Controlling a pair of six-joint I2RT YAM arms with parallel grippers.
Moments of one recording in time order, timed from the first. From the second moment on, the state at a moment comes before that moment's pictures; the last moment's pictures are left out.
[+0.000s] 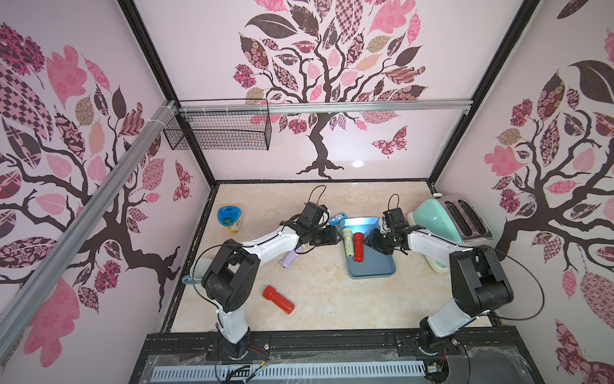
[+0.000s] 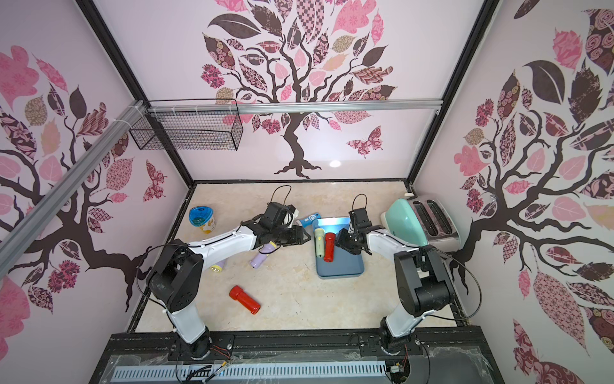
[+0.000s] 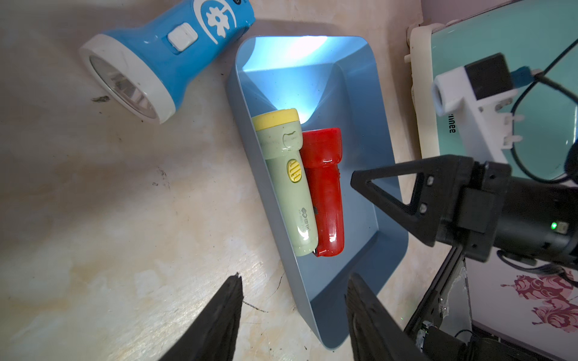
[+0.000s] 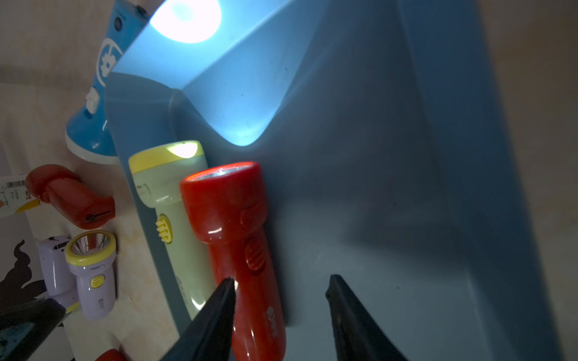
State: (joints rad) left arm -0.63 1.80 1.22 -0.26 0.38 -0.61; right arm 0.25 1.61 0.88 -0.33 -0.29 0.67
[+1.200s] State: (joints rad) left arm -0.56 1.52 1.02 -0.35 0.12 -0.66; right arm 0.33 1.86 1.16 -0.33 -0.19 0.50
